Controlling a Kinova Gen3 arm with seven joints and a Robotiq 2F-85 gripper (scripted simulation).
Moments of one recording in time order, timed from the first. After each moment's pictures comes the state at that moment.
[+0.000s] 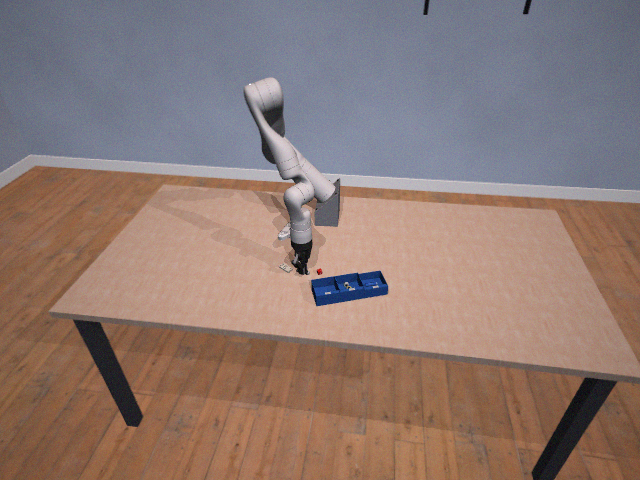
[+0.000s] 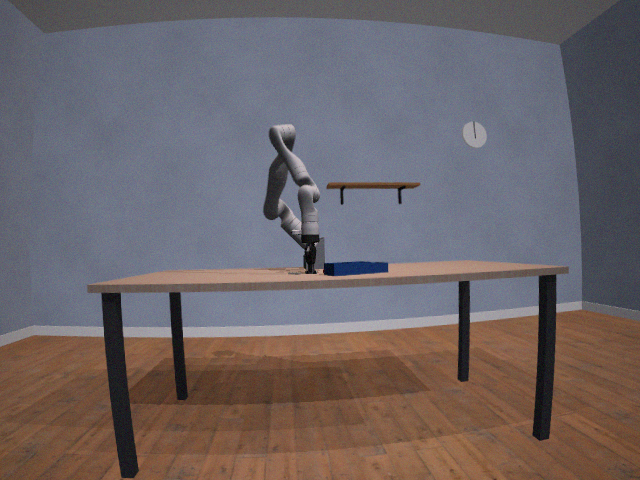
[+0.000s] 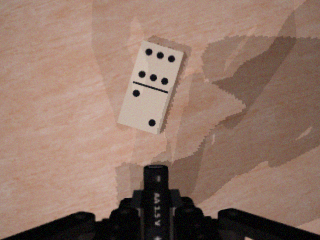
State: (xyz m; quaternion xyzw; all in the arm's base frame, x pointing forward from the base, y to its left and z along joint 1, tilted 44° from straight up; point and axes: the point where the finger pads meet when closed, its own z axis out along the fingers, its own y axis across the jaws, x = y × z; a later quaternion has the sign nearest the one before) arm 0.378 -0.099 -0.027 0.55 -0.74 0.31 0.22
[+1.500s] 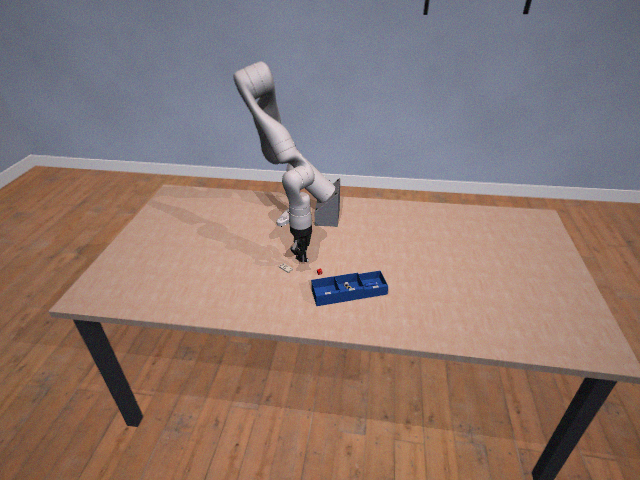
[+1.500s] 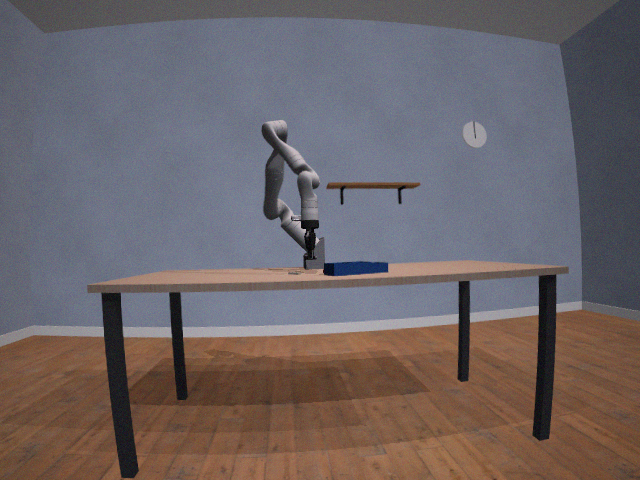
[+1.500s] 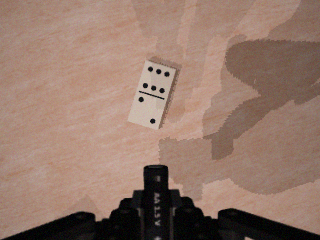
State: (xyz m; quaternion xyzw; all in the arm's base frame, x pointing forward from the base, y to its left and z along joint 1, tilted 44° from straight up) arm 0.377 -0.058 0.016 0.55 -0.74 0.31 0.22
